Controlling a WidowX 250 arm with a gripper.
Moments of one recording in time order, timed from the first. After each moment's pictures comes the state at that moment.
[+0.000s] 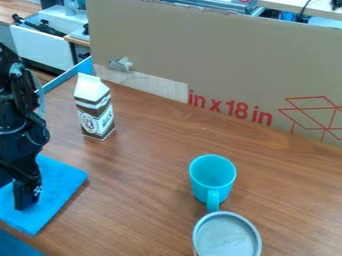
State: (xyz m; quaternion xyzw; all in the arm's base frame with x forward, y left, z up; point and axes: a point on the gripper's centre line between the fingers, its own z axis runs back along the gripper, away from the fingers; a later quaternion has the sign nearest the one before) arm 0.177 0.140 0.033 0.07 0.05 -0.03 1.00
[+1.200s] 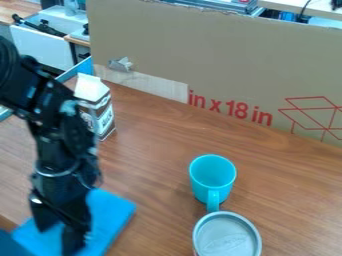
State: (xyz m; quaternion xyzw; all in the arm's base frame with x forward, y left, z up) arm 0.171 0.027 0.024 0.02 0.04 -0.09 0.99
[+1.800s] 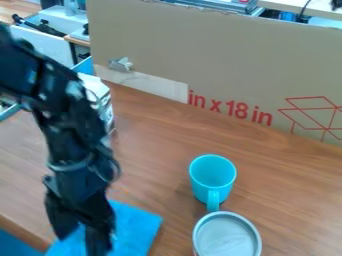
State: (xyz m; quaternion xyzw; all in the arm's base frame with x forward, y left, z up) arm 0.172 0.014 0.044 -0.03 0.03 -0.04 1.00
